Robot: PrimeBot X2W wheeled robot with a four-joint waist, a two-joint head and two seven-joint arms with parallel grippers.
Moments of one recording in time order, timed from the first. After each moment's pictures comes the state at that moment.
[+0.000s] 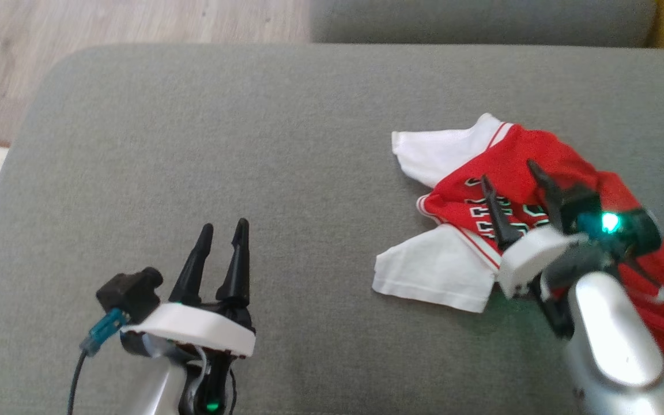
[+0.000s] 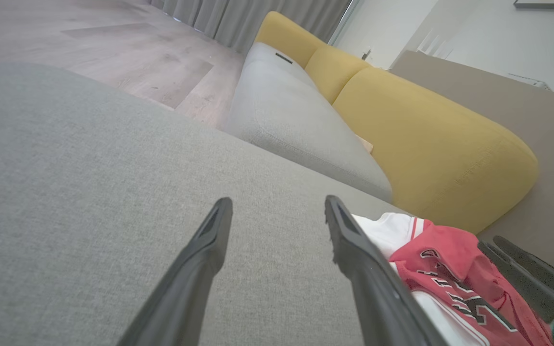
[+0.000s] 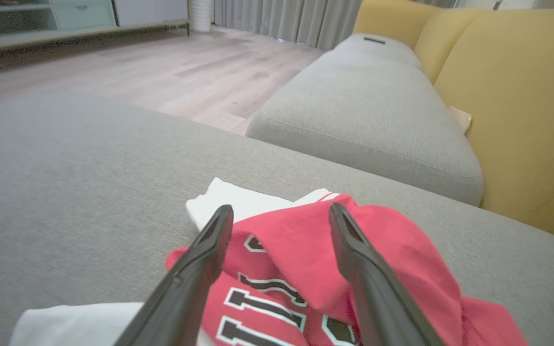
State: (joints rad) left arm -0.11 0.05 -0.30 0.24 -0.57 -0.05 -0.25; right arm -0.26 -0.08 0.13 0.29 -0.08 0.12 0.04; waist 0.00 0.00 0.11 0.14
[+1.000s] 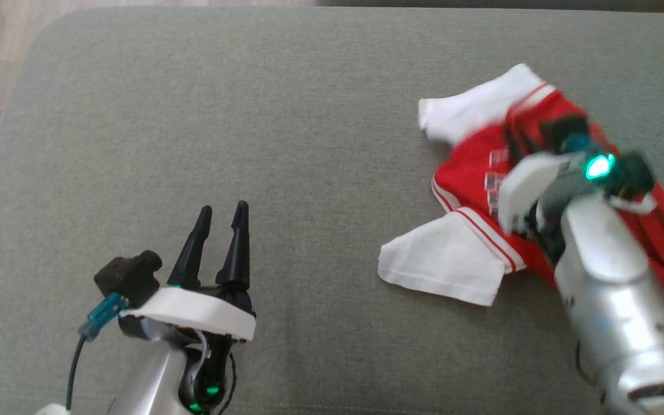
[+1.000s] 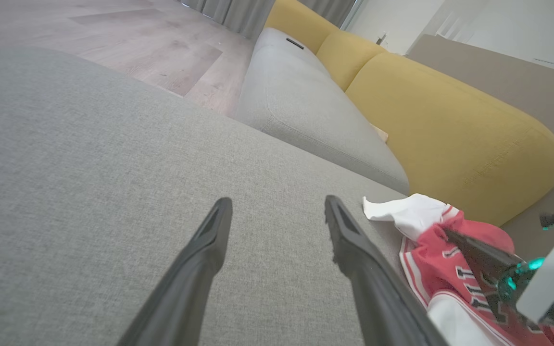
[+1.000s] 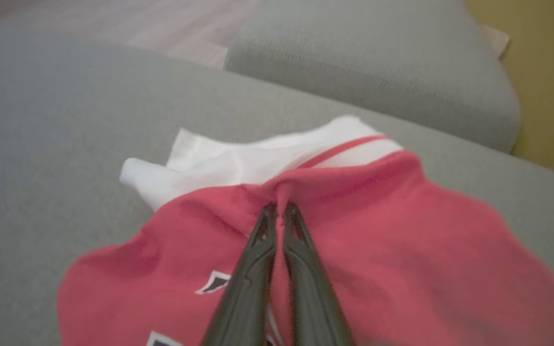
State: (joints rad) left arm -0.15 0.05 -0.31 0.24 -0.57 -0.04 -0.25; right arm -0.70 -0.08 0.07 0.90 -0.14 0.12 0.02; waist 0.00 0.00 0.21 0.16
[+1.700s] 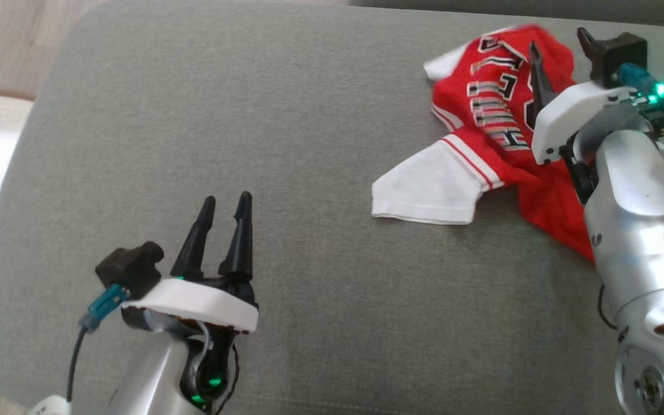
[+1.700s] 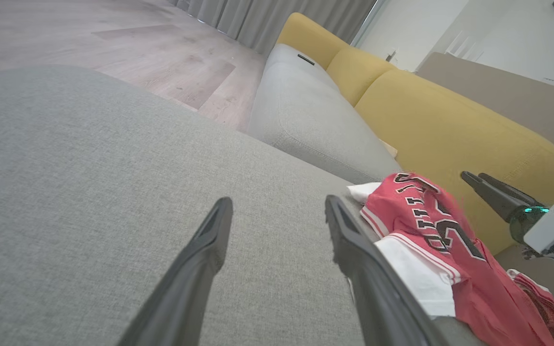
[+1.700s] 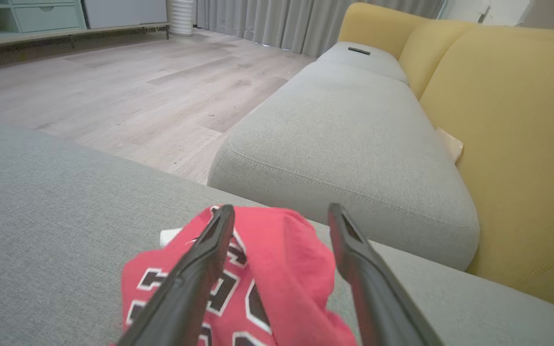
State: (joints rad) left arm -0.18 0.05 -0.33 0.24 -0.58 -0.03 -0.25; right arm -0.92 -0.10 -0.08 1.05 -0.29 0.12 -0.14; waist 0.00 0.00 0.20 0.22
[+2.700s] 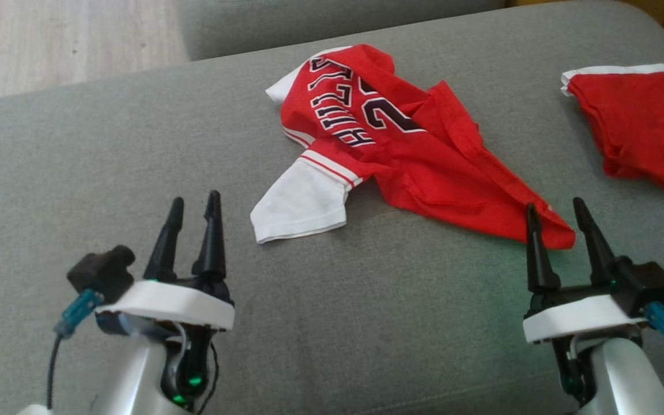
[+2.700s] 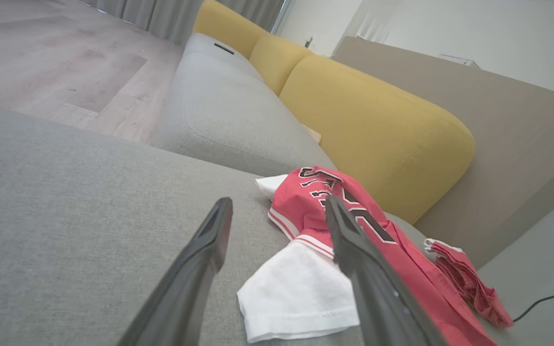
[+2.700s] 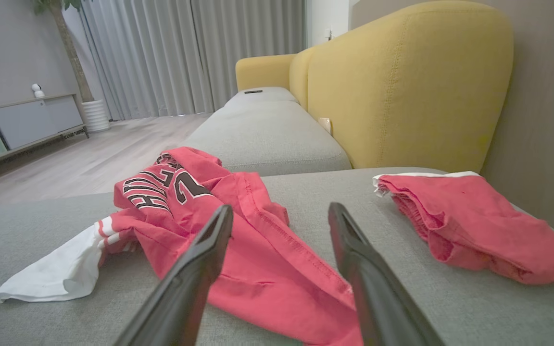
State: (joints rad) left arm -0.16 0.04 -0.22 0.24 -0.55 -0.05 -0.25; right arm -0.11 -0.05 0.02 0.26 0.09 0.12 -0.25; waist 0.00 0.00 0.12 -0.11
